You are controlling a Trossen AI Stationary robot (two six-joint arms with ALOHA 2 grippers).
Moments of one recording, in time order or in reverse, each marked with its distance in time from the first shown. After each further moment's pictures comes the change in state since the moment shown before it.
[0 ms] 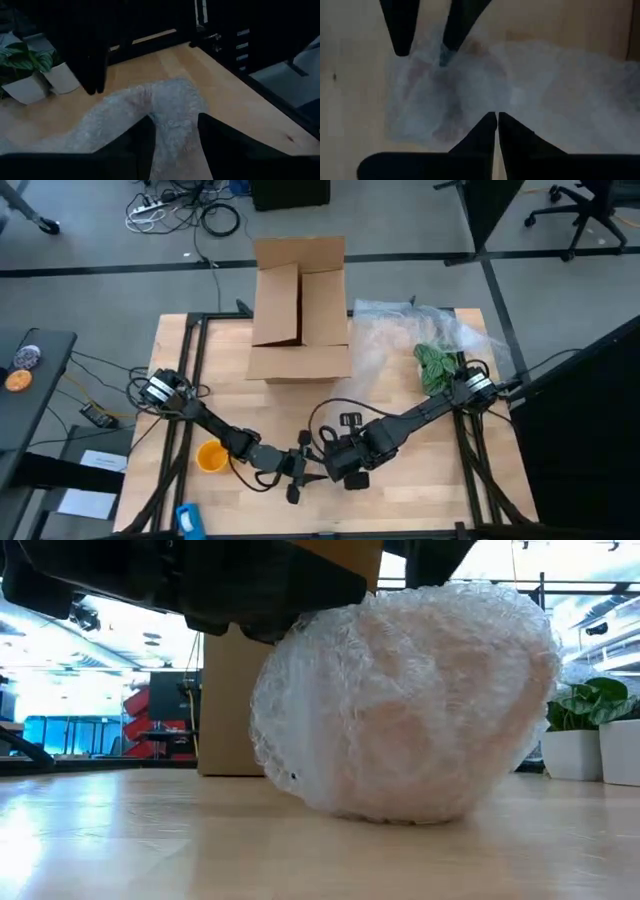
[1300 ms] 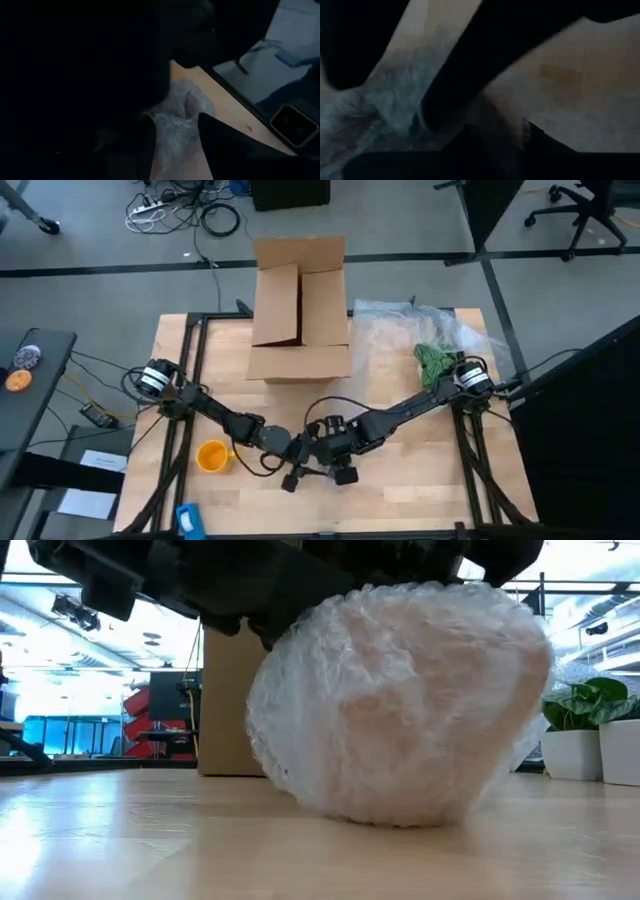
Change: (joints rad) left arm 0.122 -0.111 -0.002 -0.181 0.341 -0.094; right arm -0.072 -0.002 -0.340 0.519 -0.192 -0.169
